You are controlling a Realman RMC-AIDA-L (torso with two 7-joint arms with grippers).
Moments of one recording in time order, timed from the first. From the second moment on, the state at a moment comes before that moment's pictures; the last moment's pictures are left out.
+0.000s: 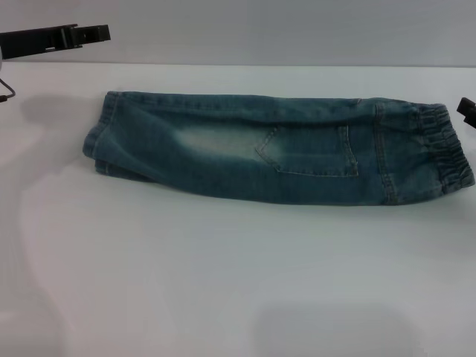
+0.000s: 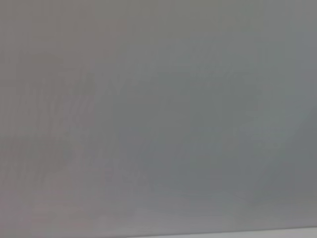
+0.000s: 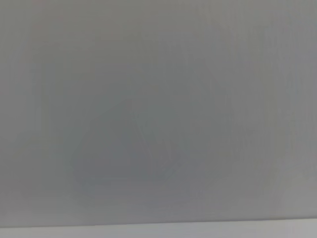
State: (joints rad) left arm -0.69 -1.99 0.69 0.80 2.12 1.04 -2.14; right arm 0.50 2.02 -0.24 -0.41 -1.85 -1.11 1.20
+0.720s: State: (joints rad) left arm -0.52 -2.05 0.69 0.59 1.27 1.31 -1.38; right arm 0.58 1.90 -0.48 -0.79 -2.20 -1.38 1.96
